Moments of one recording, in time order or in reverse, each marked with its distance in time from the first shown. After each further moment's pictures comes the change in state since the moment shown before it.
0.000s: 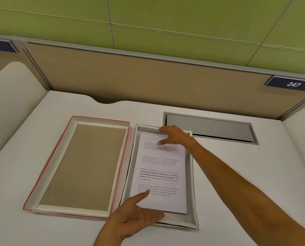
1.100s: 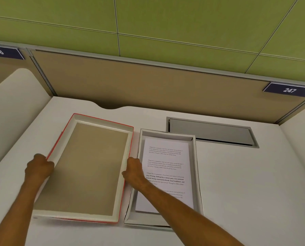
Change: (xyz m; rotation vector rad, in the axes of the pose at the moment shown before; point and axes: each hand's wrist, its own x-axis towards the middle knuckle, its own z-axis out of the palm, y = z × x) left_hand -0.092 0.250 -0.159 1.110 1.271 0.765; right_hand -0.033 -0.160 0.152 0.332 0.145 0.103
